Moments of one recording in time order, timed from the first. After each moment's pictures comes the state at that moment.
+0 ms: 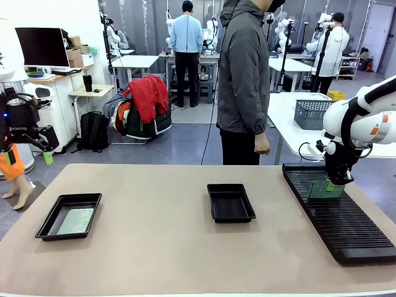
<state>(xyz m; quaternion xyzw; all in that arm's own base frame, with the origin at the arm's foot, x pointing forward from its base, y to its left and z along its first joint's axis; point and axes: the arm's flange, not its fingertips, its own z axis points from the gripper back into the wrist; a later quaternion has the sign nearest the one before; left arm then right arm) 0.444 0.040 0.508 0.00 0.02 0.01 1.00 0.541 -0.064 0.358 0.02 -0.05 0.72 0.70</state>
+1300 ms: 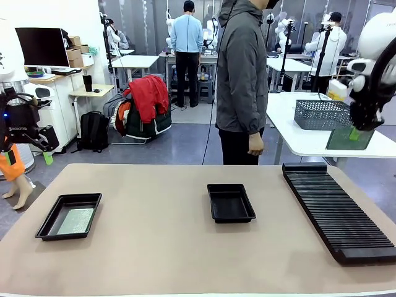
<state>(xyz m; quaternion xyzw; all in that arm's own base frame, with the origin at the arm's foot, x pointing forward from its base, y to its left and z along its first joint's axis) 0.444 0.040 0.507 0.00 0.02 0.01 1.00 0.490 -0.058 0.588 -0.02 -0.07 0.68 0.73</state>
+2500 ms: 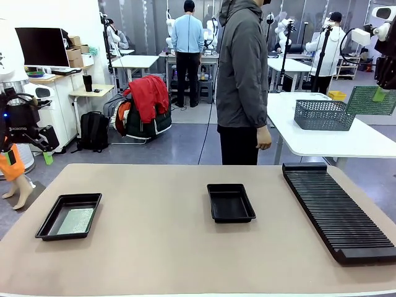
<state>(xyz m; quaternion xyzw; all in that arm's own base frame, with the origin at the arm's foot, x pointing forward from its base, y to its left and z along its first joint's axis) 0.444 0.040 0.507 0.00 0.02 0.01 1.00 0.461 -0.061 0.689 -0.04 -0.07 0.65 0.76</state>
